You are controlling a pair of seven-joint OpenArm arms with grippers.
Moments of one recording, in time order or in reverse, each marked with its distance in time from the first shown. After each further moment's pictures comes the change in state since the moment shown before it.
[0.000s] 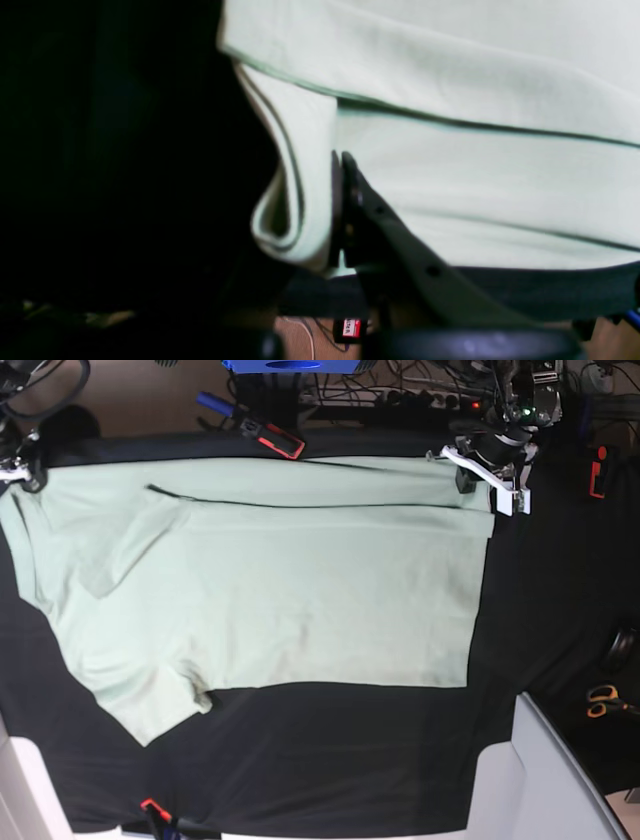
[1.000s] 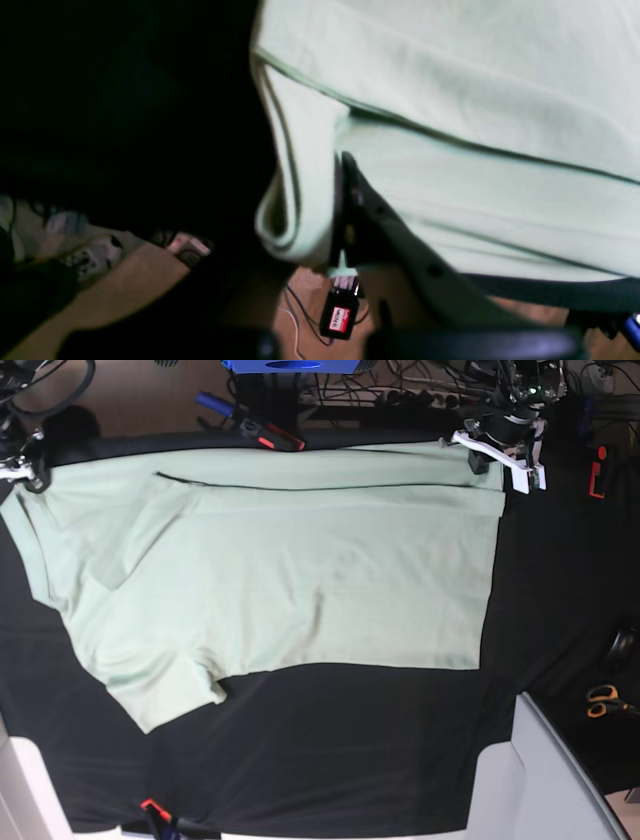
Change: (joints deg) left arm 3.5 4.6 -6.8 1.7 0.2 0.3 0.2; right arm -0.2 -1.0 0.0 0.0 0.9 0.0 0.7
